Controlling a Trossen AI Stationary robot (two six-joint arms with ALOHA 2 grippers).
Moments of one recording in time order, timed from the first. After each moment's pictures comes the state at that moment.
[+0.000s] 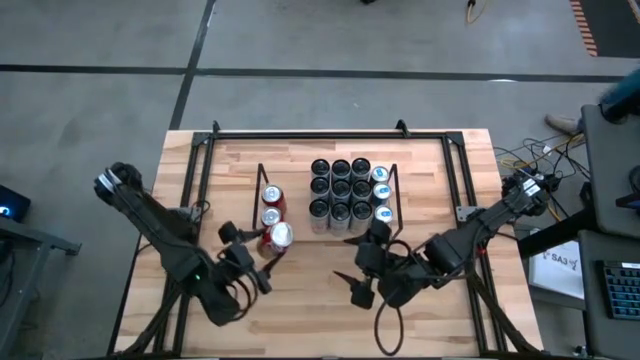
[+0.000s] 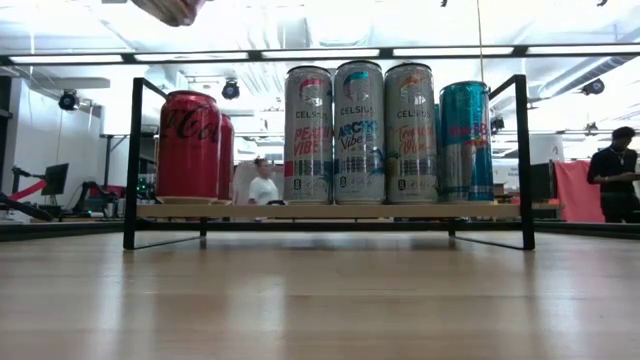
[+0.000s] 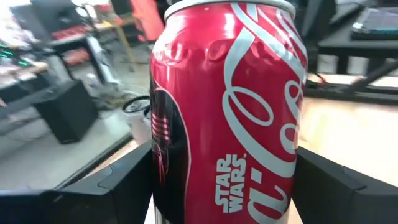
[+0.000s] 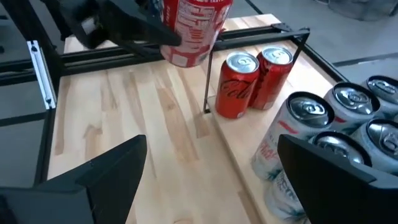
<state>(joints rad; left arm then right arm) -0.79 1.43 1.08 -0.56 -1.36 -0.76 0.57 1.64 1.55 -0.62 0.72 0.53</state>
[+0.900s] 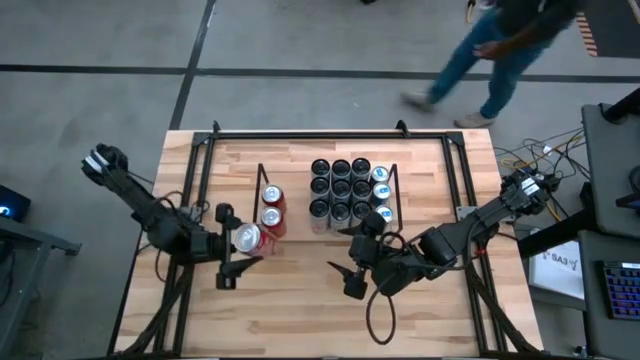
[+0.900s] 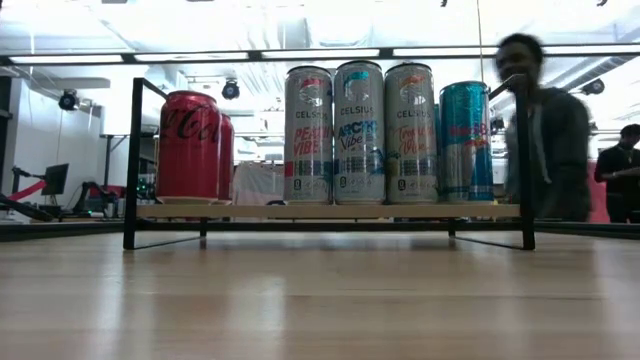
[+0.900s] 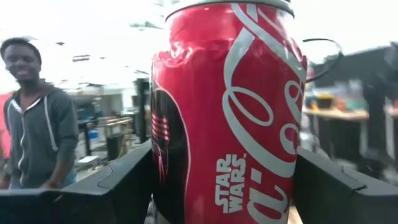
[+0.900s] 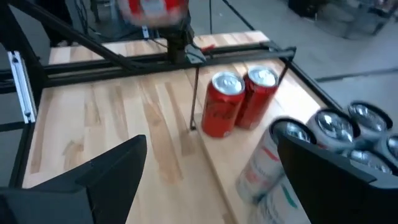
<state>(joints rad) -0.74 1.02 0.51 0.94 -0.76 0.36 0.51 1.64 1.55 -0.56 0.73 0.44</state>
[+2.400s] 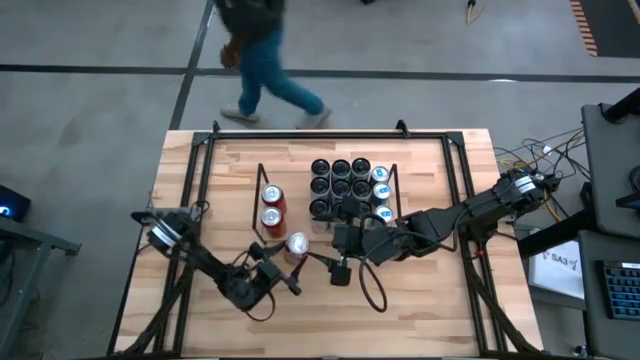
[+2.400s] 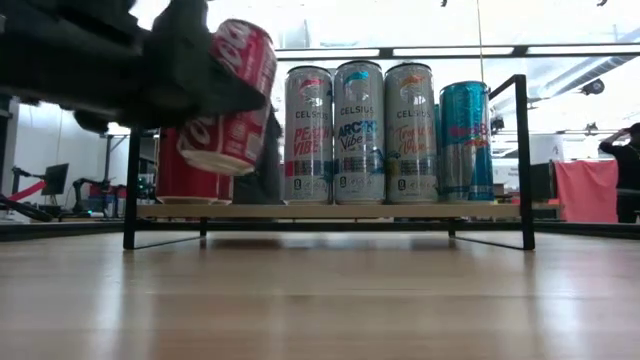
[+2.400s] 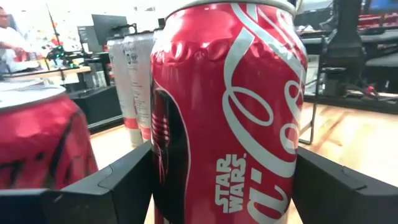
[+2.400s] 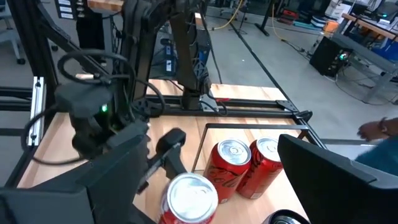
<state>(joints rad) -0.70 2.05 0.72 1.44 -1.51 0.13 0.38 1.65 1.55 -0.24 0.54 0.02</state>
